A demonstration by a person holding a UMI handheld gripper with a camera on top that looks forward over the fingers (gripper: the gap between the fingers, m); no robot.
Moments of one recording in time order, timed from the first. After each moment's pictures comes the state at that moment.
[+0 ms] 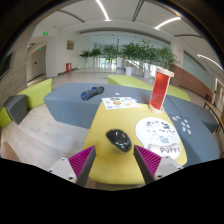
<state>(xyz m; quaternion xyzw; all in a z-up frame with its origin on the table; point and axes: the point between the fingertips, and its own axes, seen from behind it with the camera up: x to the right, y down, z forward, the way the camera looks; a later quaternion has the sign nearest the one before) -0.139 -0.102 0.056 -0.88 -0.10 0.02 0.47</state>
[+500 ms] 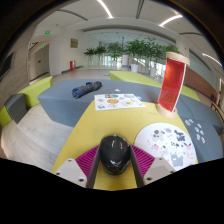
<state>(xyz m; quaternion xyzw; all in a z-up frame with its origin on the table) -0.119 0.022 -0.011 -0.88 -0.12 0.04 0.45</state>
